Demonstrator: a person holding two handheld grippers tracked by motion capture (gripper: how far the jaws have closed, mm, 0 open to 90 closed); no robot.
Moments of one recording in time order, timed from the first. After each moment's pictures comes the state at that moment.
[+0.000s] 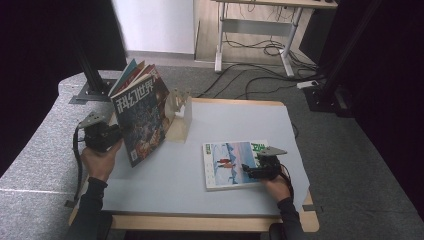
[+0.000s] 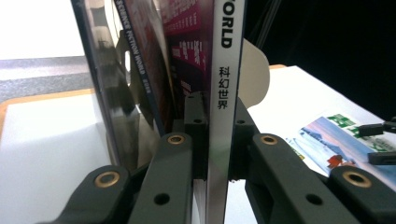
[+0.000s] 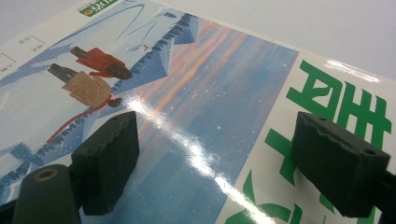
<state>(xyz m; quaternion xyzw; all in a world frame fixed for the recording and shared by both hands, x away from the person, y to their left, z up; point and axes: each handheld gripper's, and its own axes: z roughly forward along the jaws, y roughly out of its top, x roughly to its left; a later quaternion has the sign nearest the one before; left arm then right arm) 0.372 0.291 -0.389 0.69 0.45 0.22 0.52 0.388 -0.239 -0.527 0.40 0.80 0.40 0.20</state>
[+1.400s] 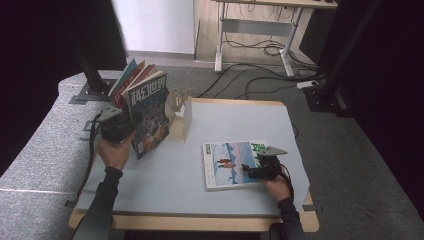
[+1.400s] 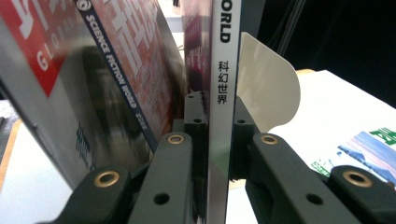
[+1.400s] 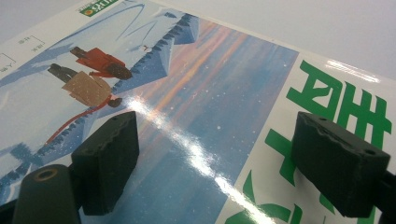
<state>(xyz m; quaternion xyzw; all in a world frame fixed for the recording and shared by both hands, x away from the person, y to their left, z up) 0.404 0.262 -0.395 0.69 0.46 0.27 0.50 0.388 -0.239 -0.527 0.40 0.80 0.40 0.20</state>
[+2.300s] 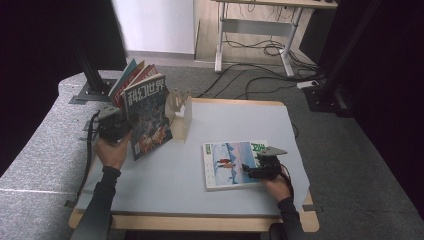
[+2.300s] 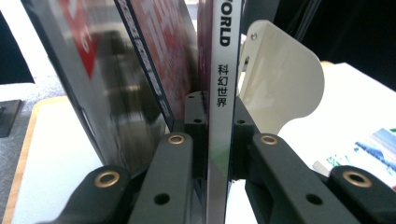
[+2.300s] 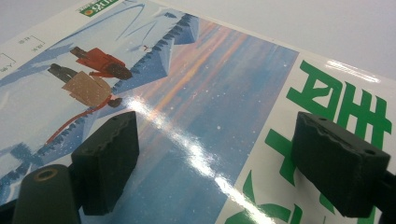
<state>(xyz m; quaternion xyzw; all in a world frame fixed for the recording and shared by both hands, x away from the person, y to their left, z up) 0.408 0.268 -0.393 0.68 0.49 0.27 0.48 0.388 -0.239 -0.527 0.40 0.80 0.40 0.20</state>
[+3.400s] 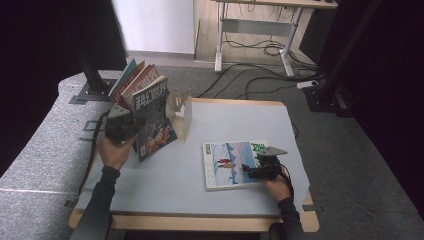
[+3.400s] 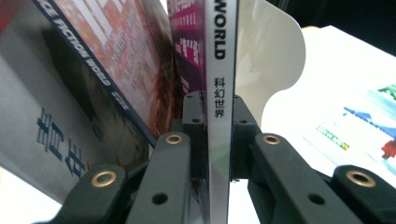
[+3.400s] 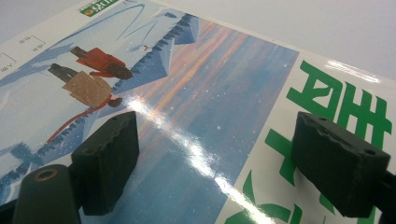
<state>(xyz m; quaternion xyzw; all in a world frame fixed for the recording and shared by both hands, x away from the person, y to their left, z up) 0.413 0.255 -0.397 0.74 0.44 0.24 0.44 0.388 -0.239 -0.527 0.40 0.80 0.40 0.20</state>
